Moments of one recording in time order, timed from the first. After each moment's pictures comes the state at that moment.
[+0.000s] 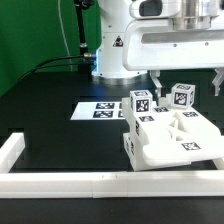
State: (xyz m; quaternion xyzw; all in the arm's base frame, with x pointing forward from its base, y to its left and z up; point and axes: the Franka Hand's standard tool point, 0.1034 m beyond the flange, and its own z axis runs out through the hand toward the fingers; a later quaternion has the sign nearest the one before) arm 0.584 0.088 0.114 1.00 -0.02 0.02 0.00
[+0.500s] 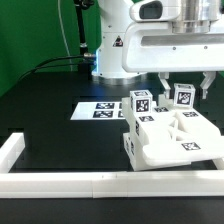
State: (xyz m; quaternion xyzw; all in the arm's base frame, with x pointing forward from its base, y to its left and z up) arm 0.584 0.087 0.114 1.00 -0.02 0.02 0.00
